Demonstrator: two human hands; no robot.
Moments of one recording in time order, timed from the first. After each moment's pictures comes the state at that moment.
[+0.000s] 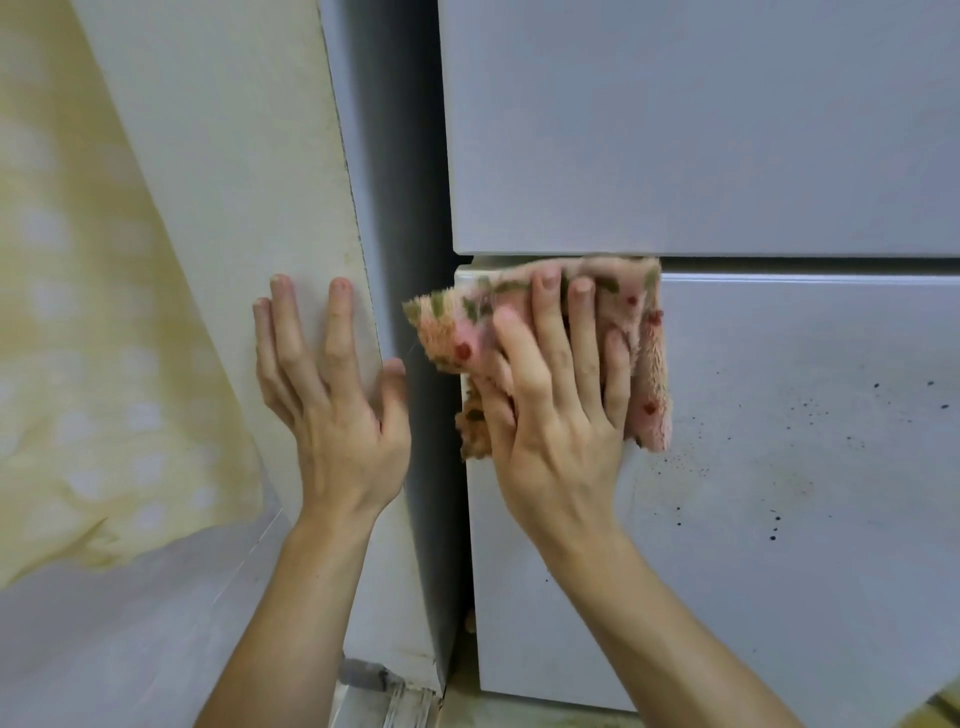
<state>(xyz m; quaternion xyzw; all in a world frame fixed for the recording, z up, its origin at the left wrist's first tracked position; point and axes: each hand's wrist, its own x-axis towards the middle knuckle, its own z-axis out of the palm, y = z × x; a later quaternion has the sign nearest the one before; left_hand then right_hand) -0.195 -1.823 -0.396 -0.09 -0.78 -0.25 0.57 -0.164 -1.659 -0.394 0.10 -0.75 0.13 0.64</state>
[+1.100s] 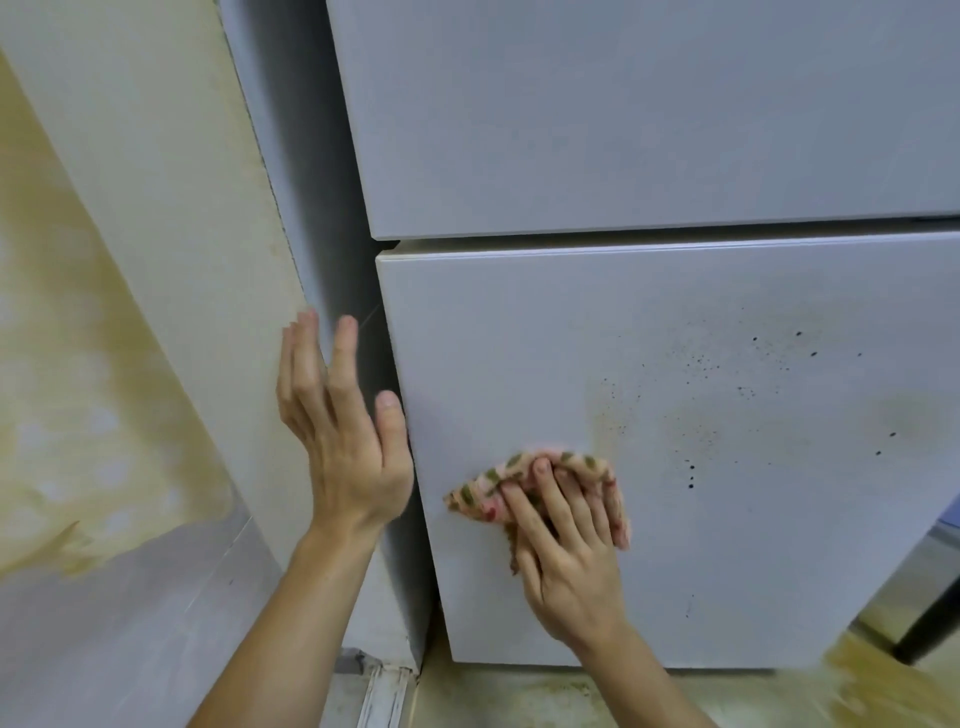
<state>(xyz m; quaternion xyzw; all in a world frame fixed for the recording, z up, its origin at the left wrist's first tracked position) -0.175 -1.779 -0.423 -0.17 -0.75 -0.27 0.58 -0.117 -1.580 -0.552 0.15 -0.85 0.12 0.50</state>
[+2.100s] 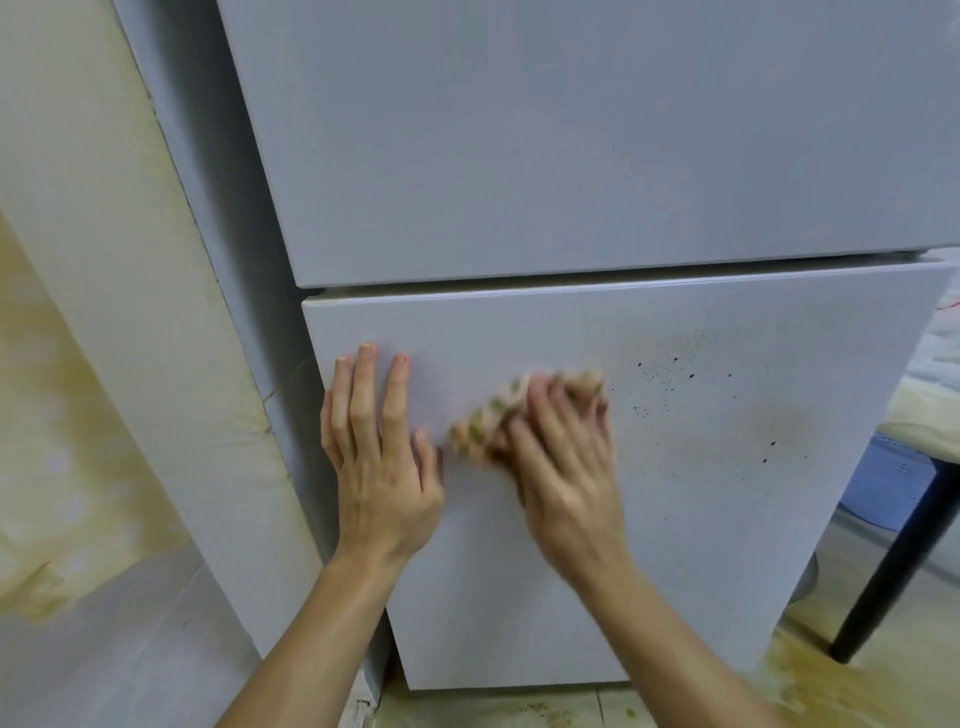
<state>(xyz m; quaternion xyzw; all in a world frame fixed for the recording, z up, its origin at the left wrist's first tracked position) -0.145 -1.703 -0.421 -0.20 -0.79 -0.22 0.55 -0.119 -1.512 -0.460 0.18 -0.78 0.12 0.59</state>
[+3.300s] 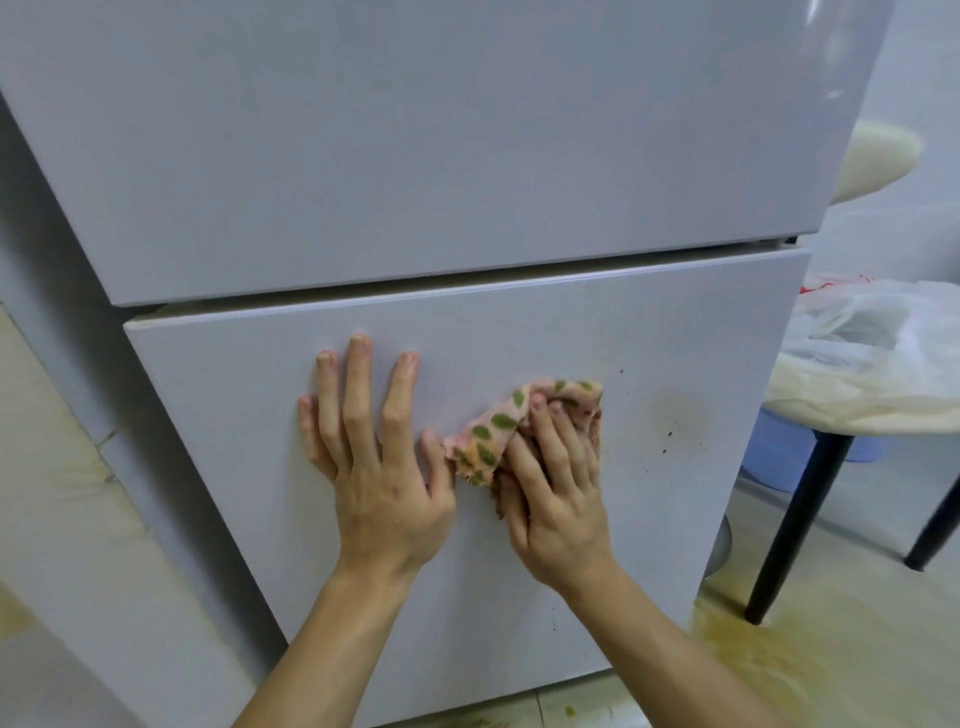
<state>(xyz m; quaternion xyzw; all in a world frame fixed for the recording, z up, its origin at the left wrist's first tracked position) -0.135 -1.612 -0.417 -0.22 -0.76 -0.25 0.55 -0.111 -1.444 -0.485 0.11 -0.79 0.10 0.60</state>
